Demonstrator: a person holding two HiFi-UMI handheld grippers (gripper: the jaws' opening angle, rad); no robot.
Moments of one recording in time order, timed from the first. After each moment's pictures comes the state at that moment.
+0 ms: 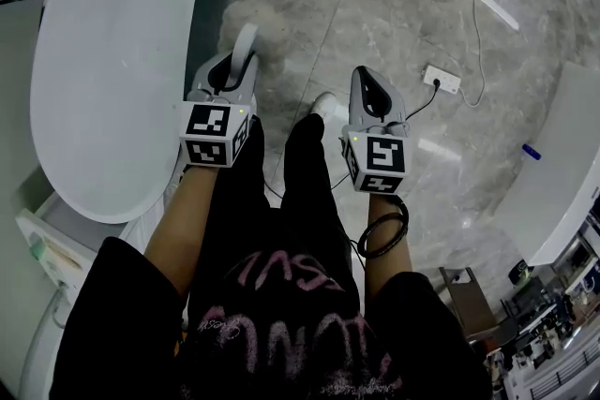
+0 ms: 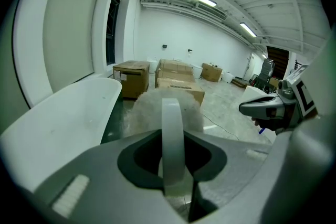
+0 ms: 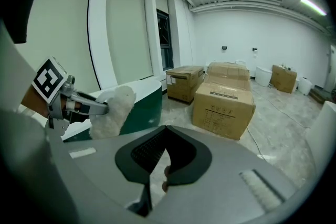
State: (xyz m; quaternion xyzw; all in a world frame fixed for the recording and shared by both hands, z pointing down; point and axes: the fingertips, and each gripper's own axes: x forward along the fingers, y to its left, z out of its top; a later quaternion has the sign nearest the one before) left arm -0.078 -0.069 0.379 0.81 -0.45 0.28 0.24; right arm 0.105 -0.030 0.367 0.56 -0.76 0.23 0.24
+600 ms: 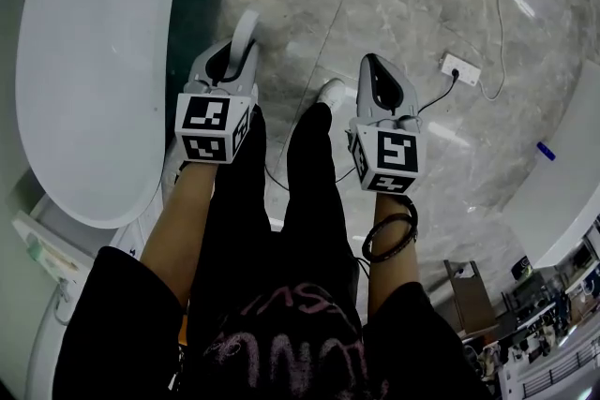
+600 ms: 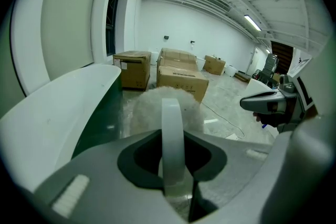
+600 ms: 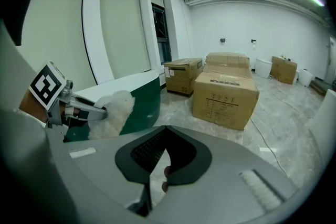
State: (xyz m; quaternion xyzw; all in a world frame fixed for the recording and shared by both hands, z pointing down) left arm -0.076 -0.068 0.465 0.80 -0.45 0.31 0.26; right arm 0.110 -0.037 0.446 0.56 -0.75 0.27 0.24
